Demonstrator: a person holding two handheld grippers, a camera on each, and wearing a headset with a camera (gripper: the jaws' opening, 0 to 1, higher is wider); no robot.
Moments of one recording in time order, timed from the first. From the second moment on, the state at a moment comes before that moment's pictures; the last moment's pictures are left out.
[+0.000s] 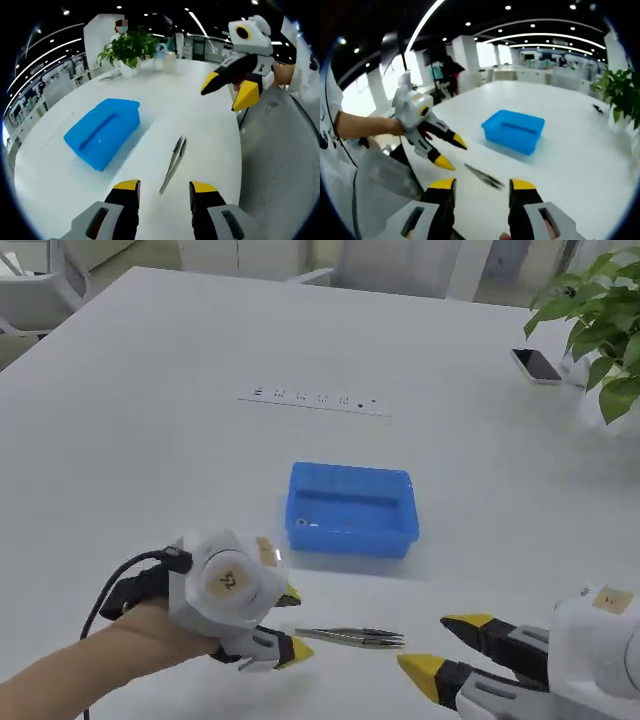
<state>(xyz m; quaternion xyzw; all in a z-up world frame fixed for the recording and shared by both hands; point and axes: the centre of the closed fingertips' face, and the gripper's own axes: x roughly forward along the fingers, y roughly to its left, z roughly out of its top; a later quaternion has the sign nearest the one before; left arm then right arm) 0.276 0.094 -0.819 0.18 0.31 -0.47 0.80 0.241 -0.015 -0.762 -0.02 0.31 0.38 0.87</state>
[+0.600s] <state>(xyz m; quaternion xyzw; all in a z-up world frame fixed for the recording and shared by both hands) 0.245 0.156 -0.726 0.06 0.26 -0.28 0.92 0.250 -0.050 -0.731 -0.03 0.27 0.32 0.91</state>
